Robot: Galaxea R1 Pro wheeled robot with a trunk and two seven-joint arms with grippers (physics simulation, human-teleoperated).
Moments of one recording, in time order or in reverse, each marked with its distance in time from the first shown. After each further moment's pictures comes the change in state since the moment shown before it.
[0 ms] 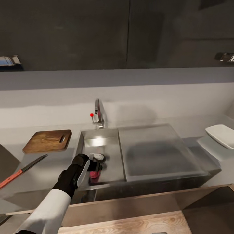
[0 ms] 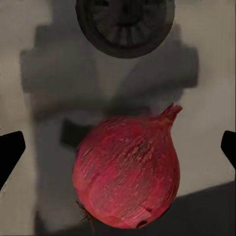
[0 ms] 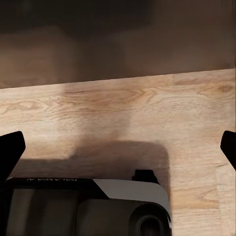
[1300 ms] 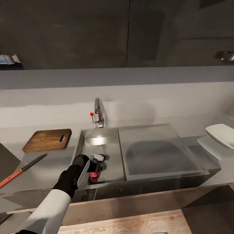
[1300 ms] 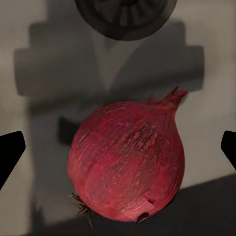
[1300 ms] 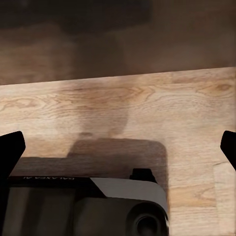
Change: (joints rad) left arm 0.000 0.000 0.000 0.017 0.000 0.000 0.000; right arm 0.000 -0.004 0.004 0.001 0.003 -0.004 -0.003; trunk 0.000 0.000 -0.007
